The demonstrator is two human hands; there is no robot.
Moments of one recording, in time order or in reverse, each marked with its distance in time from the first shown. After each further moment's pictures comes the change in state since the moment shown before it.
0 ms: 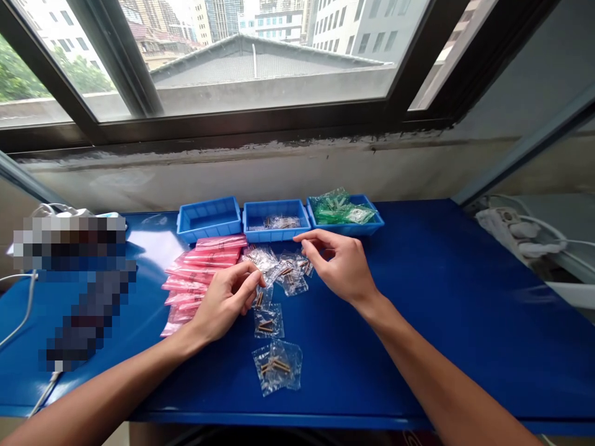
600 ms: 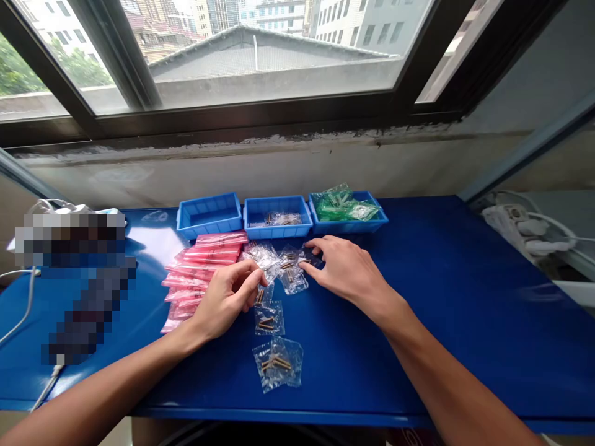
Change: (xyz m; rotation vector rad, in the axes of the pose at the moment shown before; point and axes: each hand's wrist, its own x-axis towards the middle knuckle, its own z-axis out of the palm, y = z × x) left_hand 0.000 -0.003 0.000 0.032 -0.015 0.012; right_hand 0.003 0.012 -0.007 -0.705 -0.278 0.062
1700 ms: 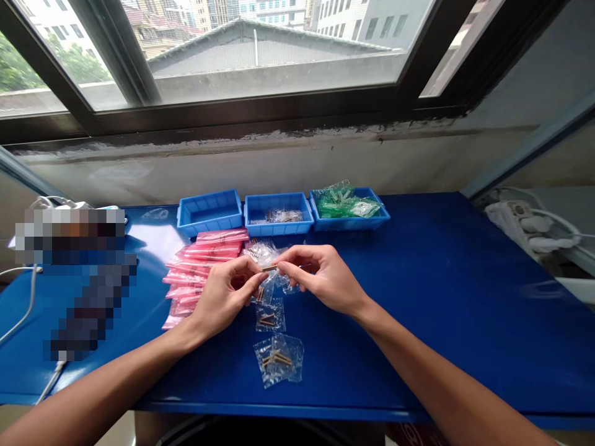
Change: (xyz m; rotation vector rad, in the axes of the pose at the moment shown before) left_hand -0.001 0.000 0.000 -0.001 0.059 0.010; right_hand -0.017 -0.038 -0.002 1.119 -0.153 -0.125
